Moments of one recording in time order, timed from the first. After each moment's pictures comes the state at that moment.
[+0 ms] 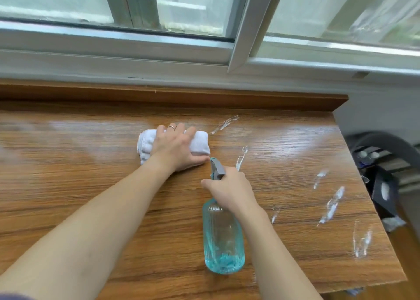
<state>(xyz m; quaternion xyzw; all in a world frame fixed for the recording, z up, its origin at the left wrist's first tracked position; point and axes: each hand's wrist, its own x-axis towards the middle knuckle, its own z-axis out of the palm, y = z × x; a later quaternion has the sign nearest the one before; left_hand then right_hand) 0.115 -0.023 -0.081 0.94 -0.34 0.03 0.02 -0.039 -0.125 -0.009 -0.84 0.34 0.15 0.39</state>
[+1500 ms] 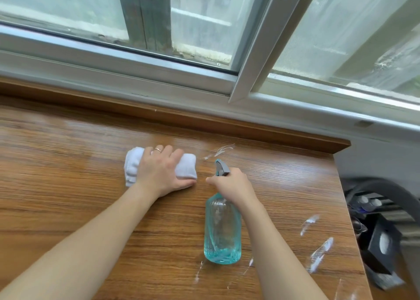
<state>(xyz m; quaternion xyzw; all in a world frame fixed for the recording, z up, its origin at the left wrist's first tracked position) 0.110 -0.021 -0.086 0.95 -0.30 0.10 0.07 0.022 -0.201 0.009 -0.83 0.33 0.20 0.40</state>
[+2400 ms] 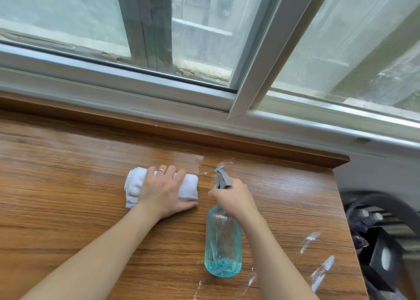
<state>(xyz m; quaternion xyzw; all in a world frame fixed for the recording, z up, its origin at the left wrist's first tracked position) 0.099 -0.031 -0.088 0.95 -0.30 0.07 0.06 0.033 -0.210 0.008 -0.85 0.31 0.19 0.38</state>
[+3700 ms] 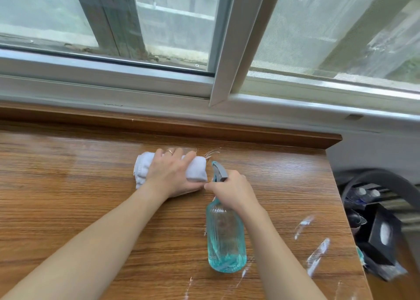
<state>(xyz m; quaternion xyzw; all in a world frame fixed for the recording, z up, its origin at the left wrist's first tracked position) 0.123 -0.089 -0.088 0.93 -0.36 0.08 0.06 0.023 -0.239 0.005 -0.85 0.30 0.19 0.39</state>
